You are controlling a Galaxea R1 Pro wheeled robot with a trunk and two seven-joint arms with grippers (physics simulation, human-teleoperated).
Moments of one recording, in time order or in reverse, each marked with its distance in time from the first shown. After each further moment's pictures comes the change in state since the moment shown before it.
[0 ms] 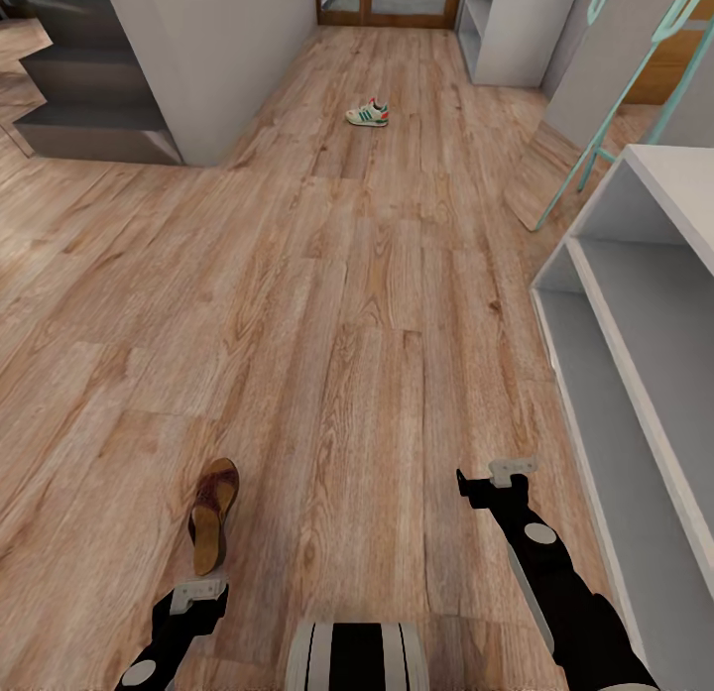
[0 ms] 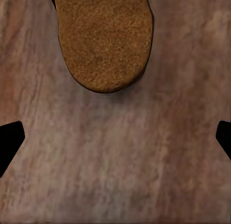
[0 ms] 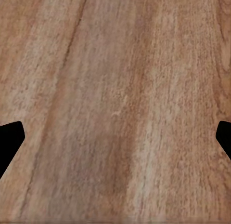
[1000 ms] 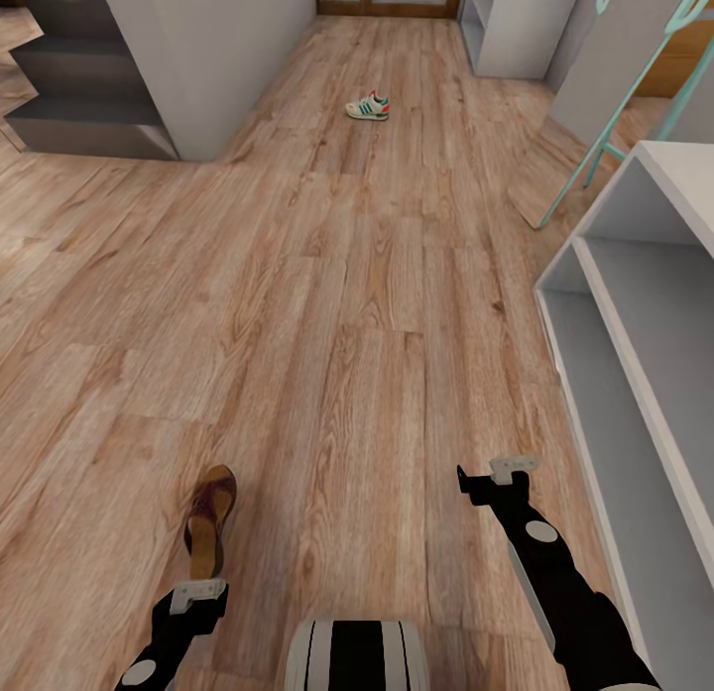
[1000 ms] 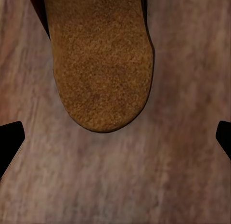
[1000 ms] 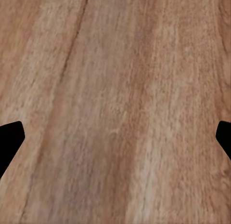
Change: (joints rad) left arm 0.000 0.000 0.001 0.000 0.000 -0.001 0.001; right arm 0.000 -0.001 -0.001 -0.018 0.000 0.001 0.000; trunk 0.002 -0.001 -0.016
